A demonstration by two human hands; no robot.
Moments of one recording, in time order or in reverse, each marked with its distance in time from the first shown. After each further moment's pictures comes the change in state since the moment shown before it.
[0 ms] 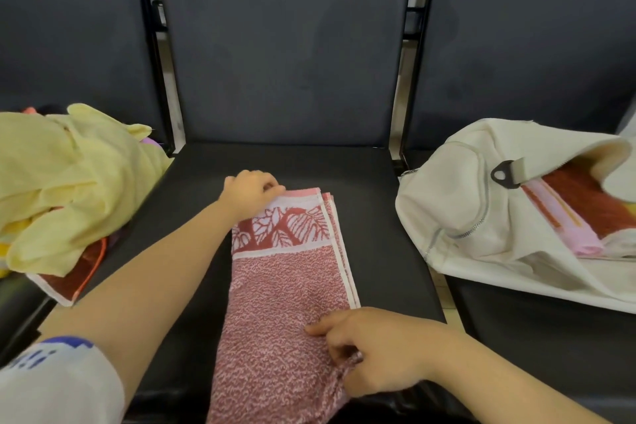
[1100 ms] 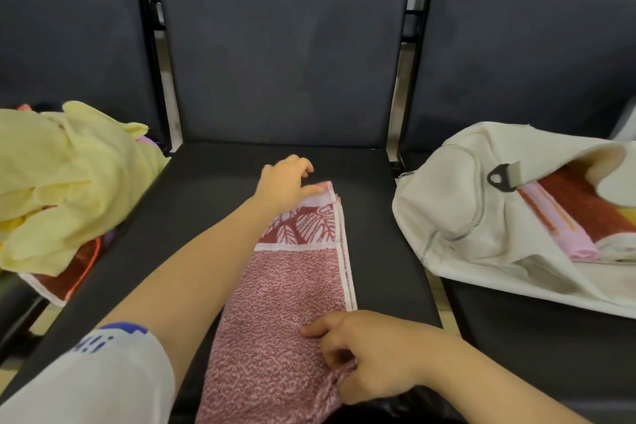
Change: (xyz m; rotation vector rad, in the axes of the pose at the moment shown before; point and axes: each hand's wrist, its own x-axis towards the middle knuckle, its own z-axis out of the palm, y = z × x) left_hand 0.013 0.063 0.011 -0.141 0.106 0.089; right_hand 0.001 0.000 0.003 0.031 0.031 -0.026
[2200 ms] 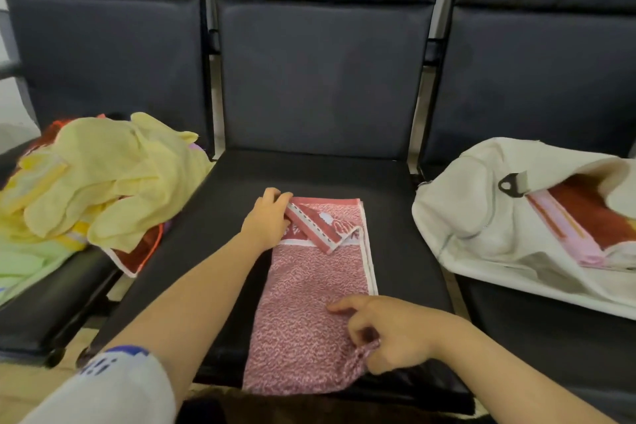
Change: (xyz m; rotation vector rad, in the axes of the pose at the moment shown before) left_hand -0.087 -0.057 -0.016 0.118 -0.041 -0.155; right_hand -0.001 0.001 0.011 -0.125 0.052 -0.005
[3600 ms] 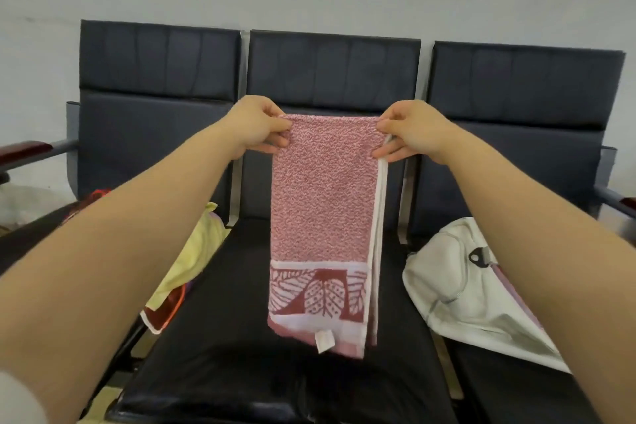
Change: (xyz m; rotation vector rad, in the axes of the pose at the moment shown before) left_hand -0.030 0.091 -0.310 -0.767 0.213 0.057; right_hand -0.040 -0.110 -0.278 0.389 0.898 0.094
